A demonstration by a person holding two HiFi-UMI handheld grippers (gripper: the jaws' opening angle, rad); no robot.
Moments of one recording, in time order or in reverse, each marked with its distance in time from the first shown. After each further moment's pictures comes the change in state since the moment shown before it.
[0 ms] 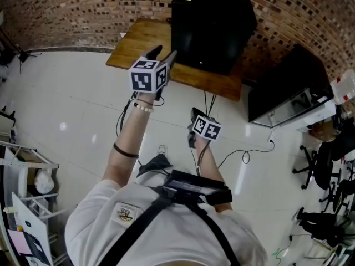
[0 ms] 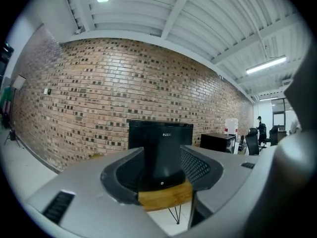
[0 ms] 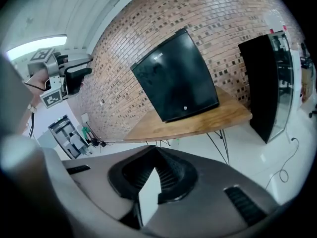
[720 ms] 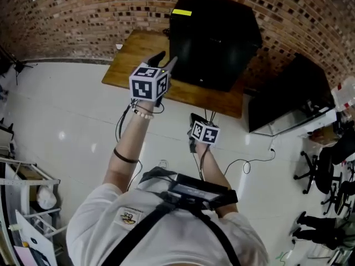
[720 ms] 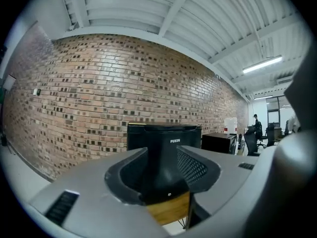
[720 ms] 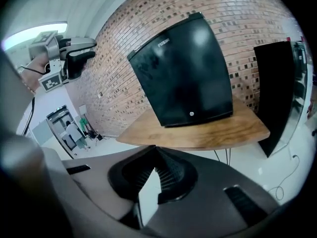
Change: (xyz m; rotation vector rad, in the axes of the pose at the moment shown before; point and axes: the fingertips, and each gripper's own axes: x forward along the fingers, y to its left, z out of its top) left arm 0.091 0.059 0.033 0.039 -0.011 -0.059; right arm 0.106 0.000 0.057 -0.095 0.043 -0.021
